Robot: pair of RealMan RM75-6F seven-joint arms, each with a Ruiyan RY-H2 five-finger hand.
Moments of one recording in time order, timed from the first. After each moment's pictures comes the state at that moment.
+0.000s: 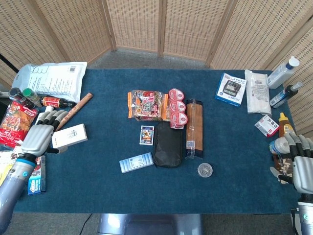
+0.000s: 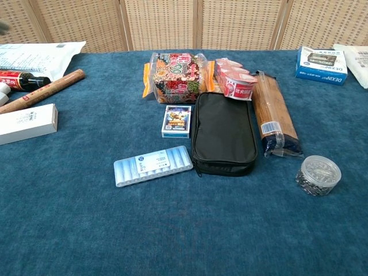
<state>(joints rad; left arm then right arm) -0.46 -1.10 -0.17 -1.70 1.24 1.04 0.11 0.06 -1.11 0.13 -1.65 -1.39 1.53 -0.06</state>
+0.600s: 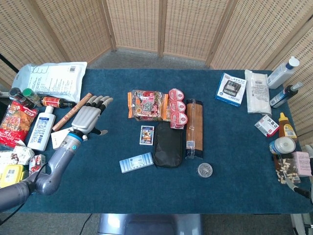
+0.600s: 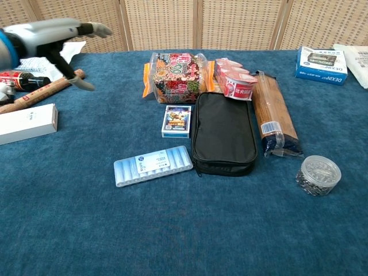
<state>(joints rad) -0.76 -1.46 -0.28 -1.36 1.13 0.86 0.18 -0.04 -1.07 0.10 -1.67 -1.39 1.63 -0.03</state>
